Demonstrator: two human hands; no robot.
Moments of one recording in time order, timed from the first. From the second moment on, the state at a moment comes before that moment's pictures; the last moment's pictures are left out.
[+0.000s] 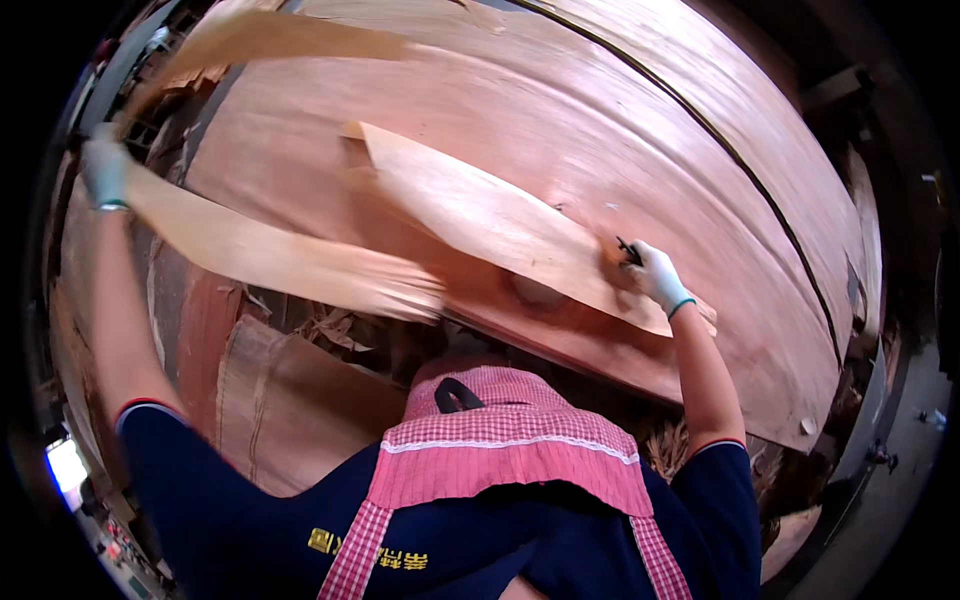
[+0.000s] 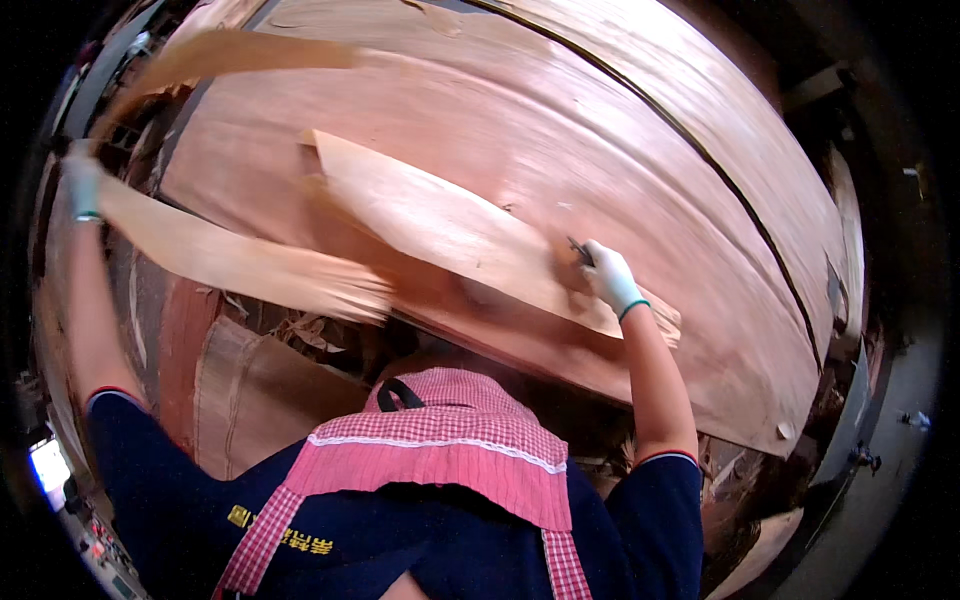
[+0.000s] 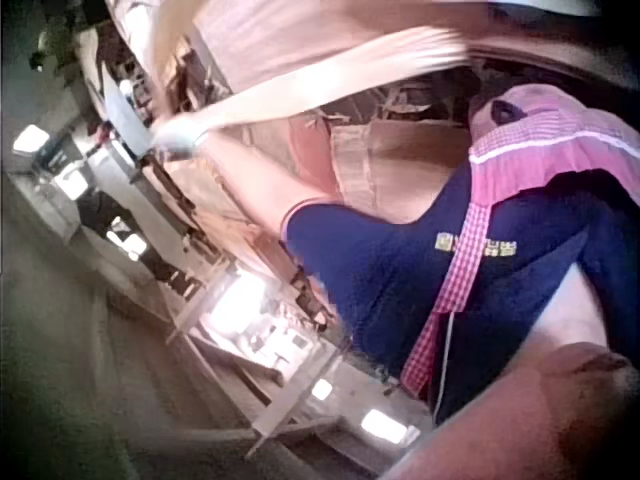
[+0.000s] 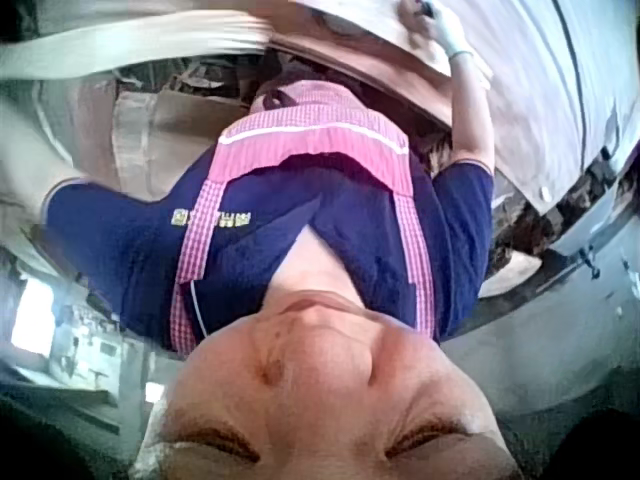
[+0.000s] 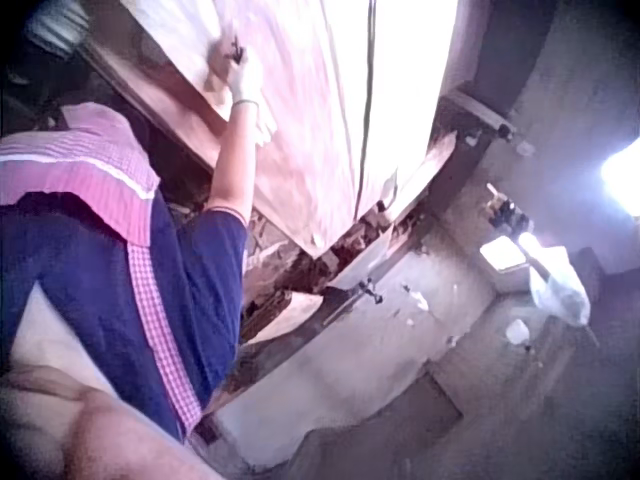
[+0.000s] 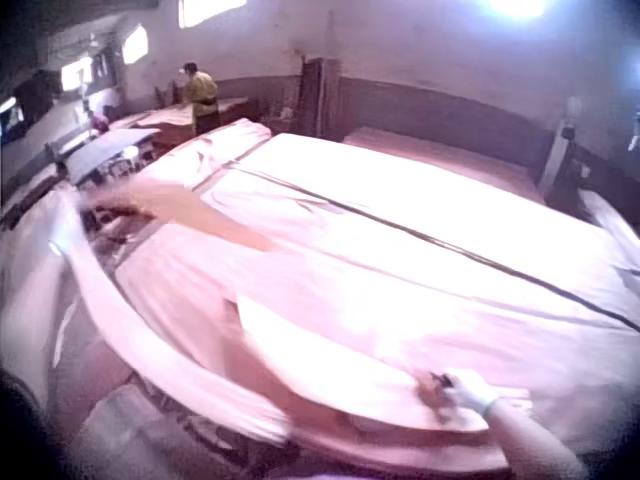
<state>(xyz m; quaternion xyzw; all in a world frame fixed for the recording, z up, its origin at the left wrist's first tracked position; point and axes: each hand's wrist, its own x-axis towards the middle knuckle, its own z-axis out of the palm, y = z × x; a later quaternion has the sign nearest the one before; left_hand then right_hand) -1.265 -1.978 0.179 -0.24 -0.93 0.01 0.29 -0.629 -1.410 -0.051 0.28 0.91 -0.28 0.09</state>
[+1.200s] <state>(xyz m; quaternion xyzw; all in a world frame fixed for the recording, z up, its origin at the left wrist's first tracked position) -0.866 -1.638 -0.009 -0.59 -0.79 0.16 -0.02 -0.554 -1.457 -0.006 0.36 0.91 -0.18 0.06</state>
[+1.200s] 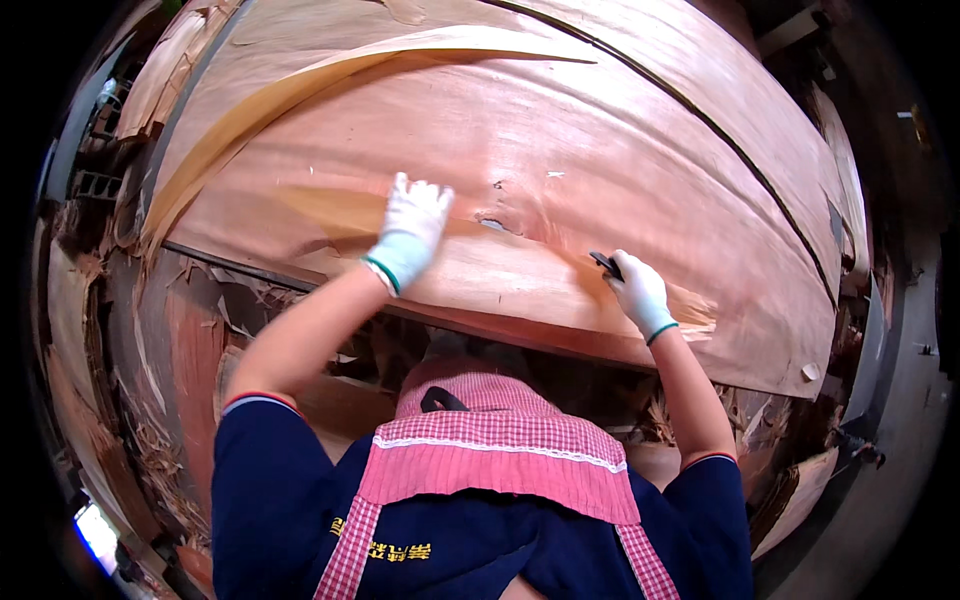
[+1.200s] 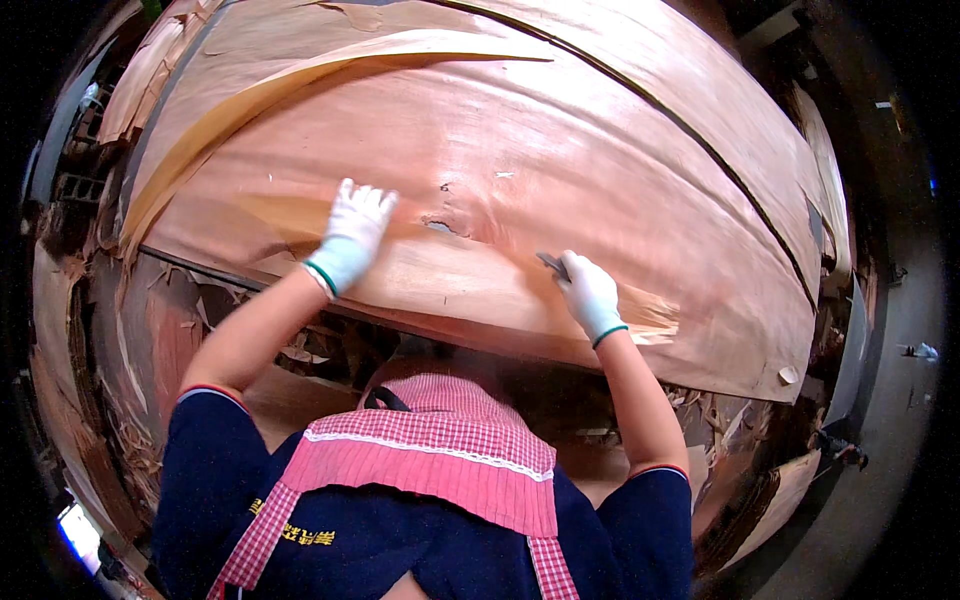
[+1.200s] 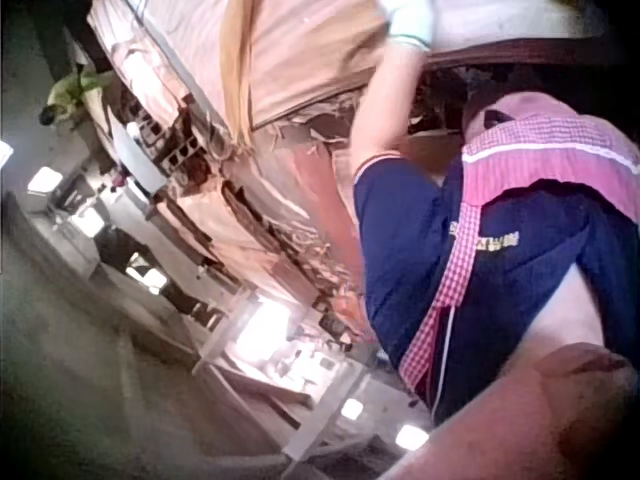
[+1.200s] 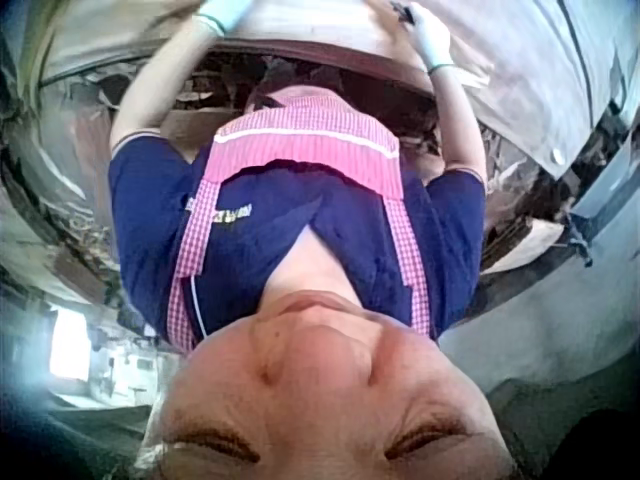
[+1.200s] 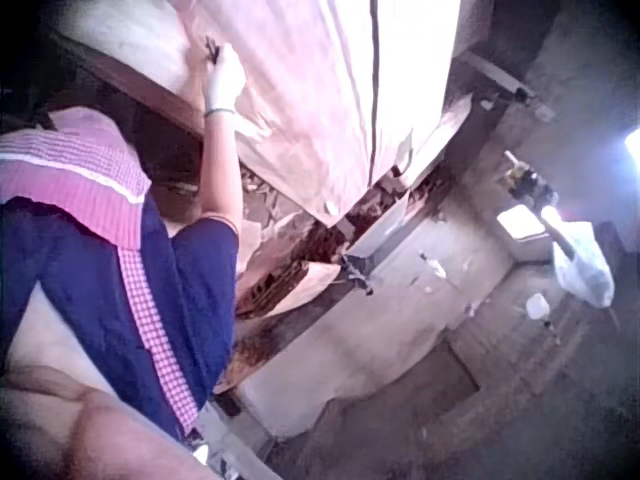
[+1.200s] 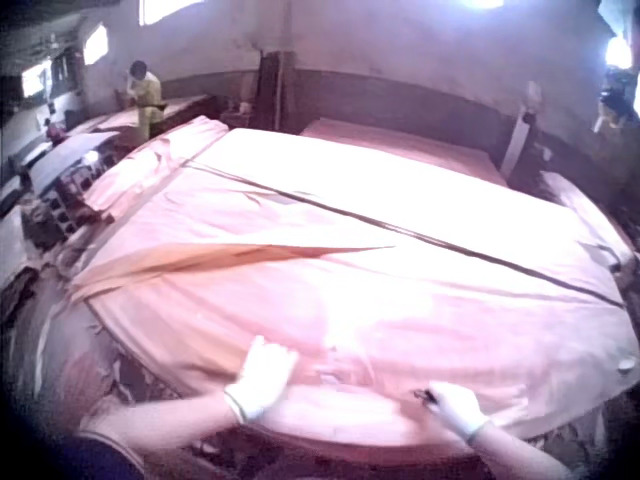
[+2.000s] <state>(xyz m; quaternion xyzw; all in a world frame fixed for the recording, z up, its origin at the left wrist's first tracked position) -0.898 -1.759 -0.125 -0.32 -0.93 -0.15 0.13 -0.567 -1.541 -0.049 0.34 0.93 -0.13 0.04</state>
